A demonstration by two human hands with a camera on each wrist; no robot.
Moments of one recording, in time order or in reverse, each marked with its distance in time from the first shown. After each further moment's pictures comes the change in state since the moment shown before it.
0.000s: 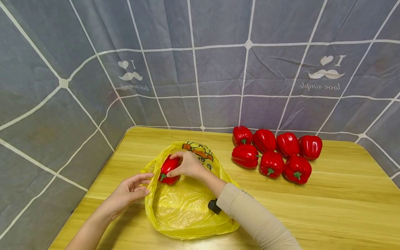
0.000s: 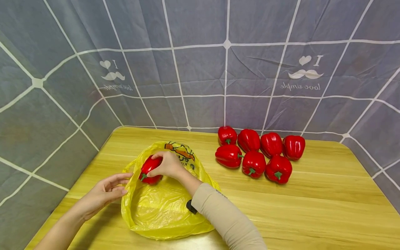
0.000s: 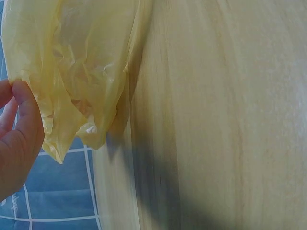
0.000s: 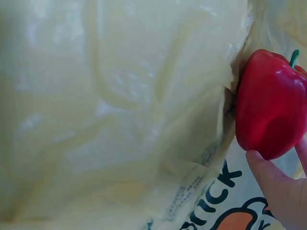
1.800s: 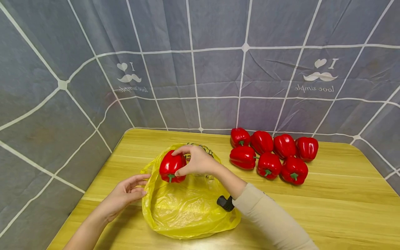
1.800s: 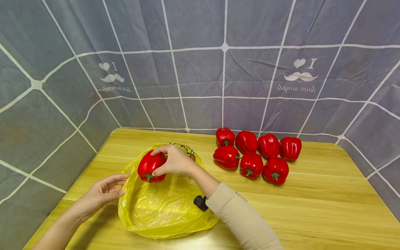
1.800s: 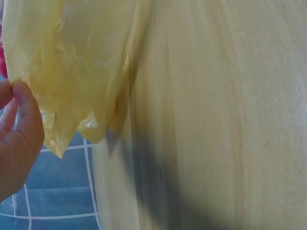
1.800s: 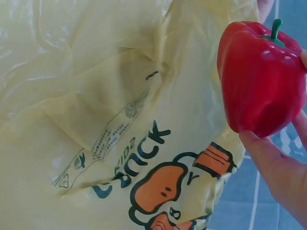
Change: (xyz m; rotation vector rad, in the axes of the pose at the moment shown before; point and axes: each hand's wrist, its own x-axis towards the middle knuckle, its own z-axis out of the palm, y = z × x) left_hand -0.001 -0.004 -0.002 -0.006 -0.006 0.040; right_hand -0.032 -0.025 -0.050 -0.039 -0.116 -0.182
